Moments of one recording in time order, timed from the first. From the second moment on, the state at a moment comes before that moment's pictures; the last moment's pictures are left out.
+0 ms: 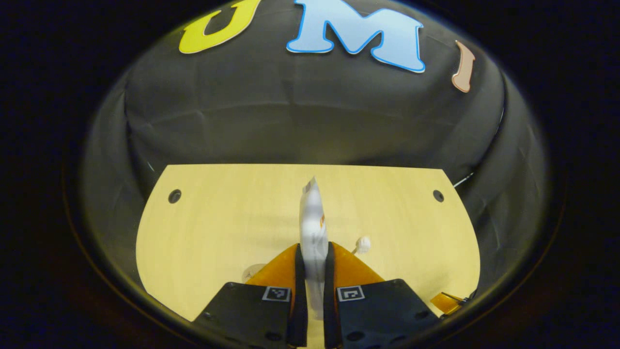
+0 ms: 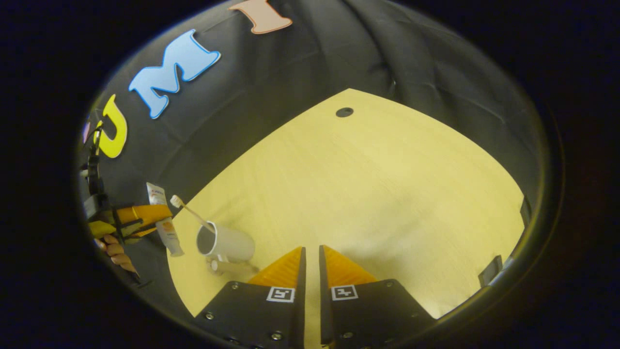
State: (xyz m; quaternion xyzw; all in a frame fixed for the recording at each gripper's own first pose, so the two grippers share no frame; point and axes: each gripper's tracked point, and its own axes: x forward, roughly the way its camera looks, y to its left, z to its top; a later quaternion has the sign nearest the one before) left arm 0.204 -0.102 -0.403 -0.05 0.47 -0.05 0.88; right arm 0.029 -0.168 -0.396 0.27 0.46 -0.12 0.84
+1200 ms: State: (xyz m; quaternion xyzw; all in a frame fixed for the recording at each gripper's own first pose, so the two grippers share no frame) left arm 0.223 -0.109 -0.443 -0.08 0.44 -0.01 0.89; right arm -0.004 -0.197 -0.405 0.27 0.48 -0.16 0.82
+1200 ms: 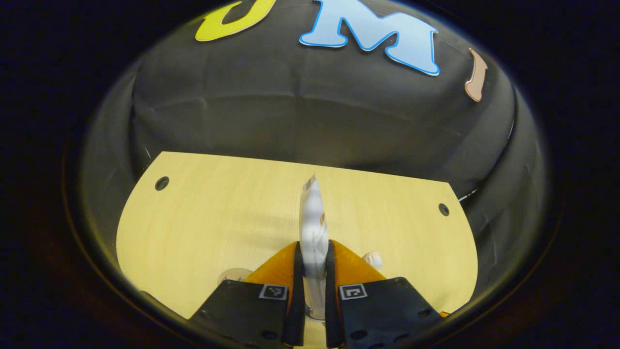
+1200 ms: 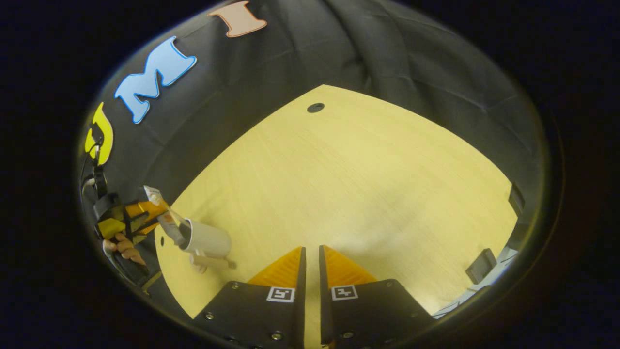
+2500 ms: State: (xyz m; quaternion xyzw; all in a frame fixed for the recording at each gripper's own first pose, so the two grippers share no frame) left arm 0.199 -0.118 -0.404 -0.03 0.38 -0.04 0.92; right arm -0.010 -0.182 -0.402 0.27 0.48 -0.13 0.83
